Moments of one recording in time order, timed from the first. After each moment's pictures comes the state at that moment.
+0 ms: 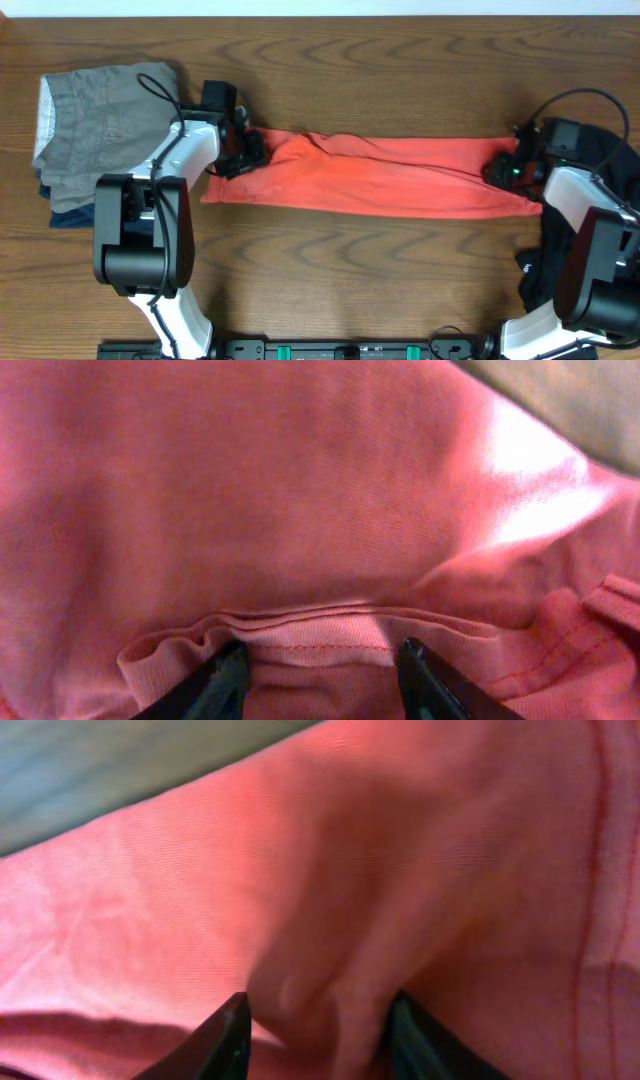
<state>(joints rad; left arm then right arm) -0.07 1.96 1.23 -0.62 0.27 -0.41 -0.24 1.76 0.89 -0.29 -0.25 0.15</state>
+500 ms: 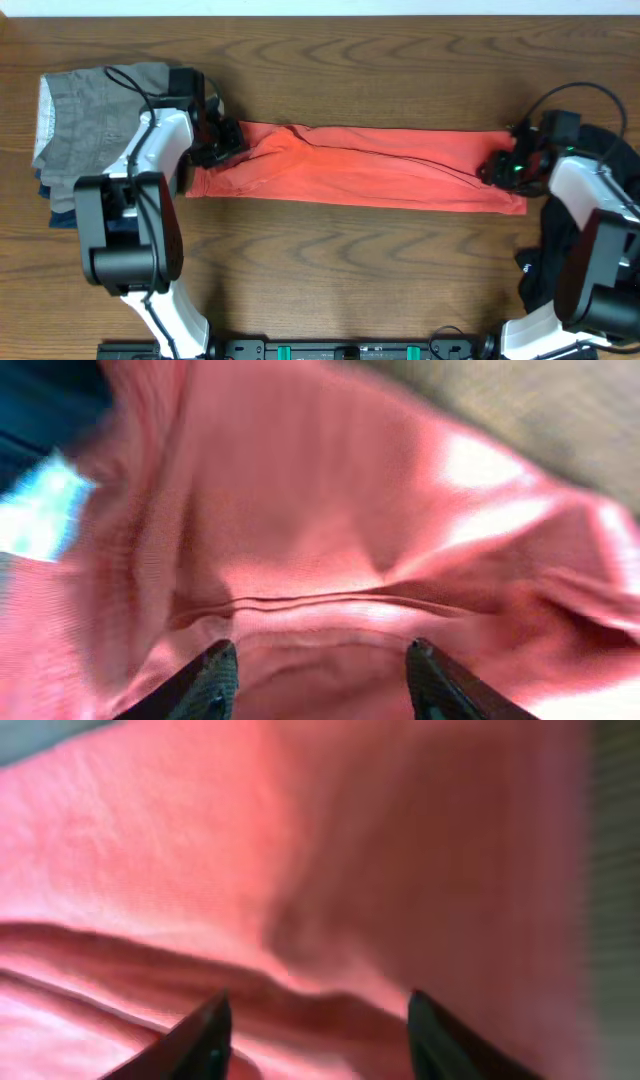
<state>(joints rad) 0.03 1.94 1.34 -0.74 0.28 -0.31 -0.28 1.74 1.02 -0.56 -0.27 0.06</state>
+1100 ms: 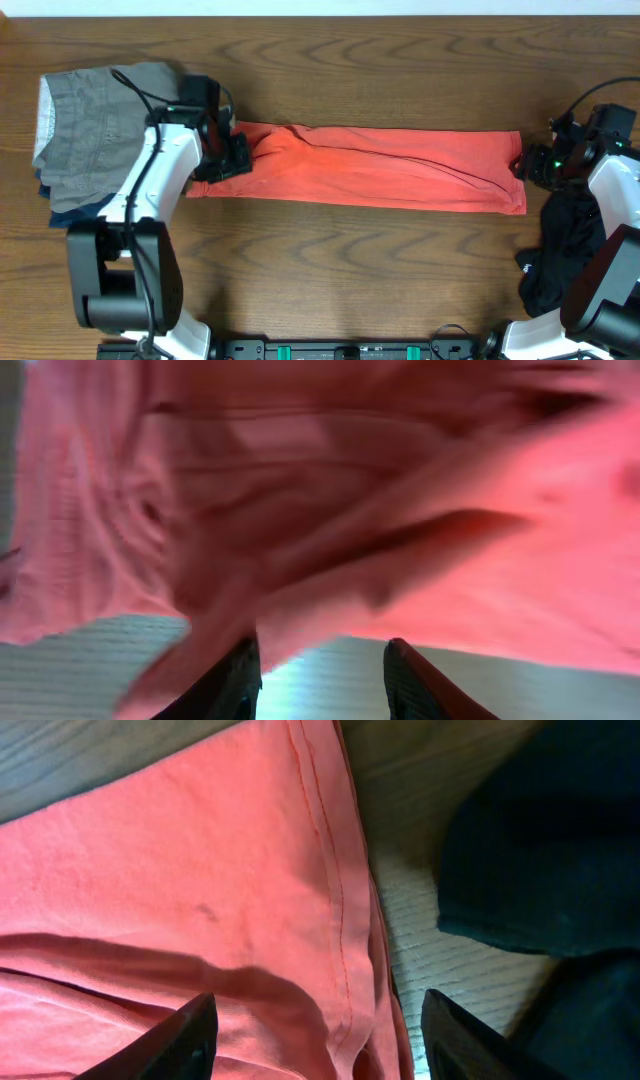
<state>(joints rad) -0.05 1.77 1.23 -0.88 0.19 -0.30 -0.40 1.70 1.10 -0.68 -0.27 -0.02</state>
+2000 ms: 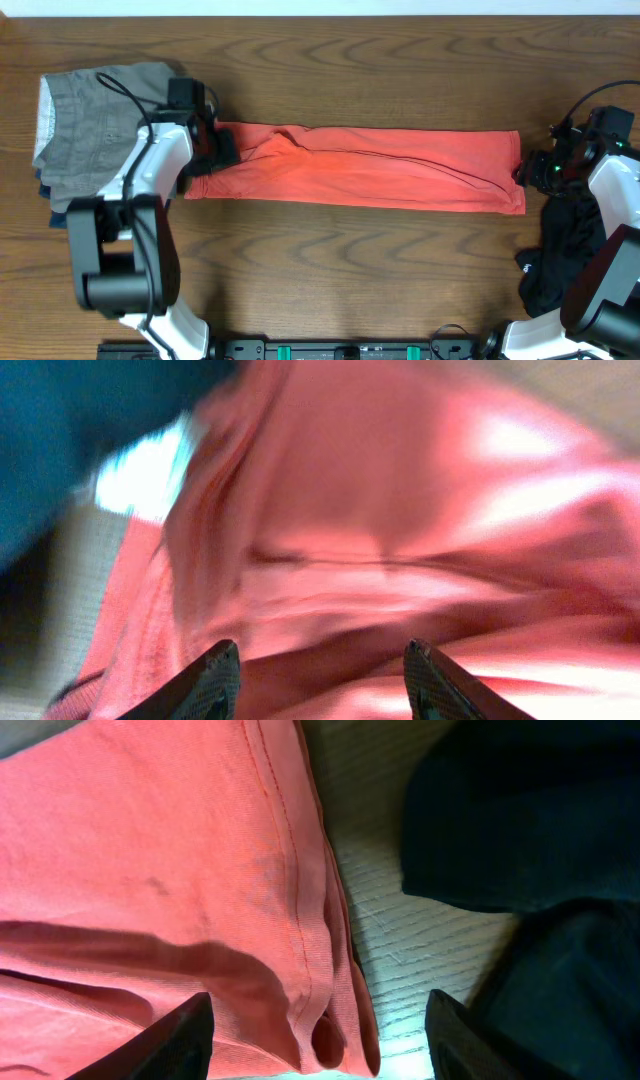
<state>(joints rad) 0.02 1.81 1.23 -0.67 0.17 -0.30 -0.40 1.70 1.10 -0.73 -0.19 -0.03</state>
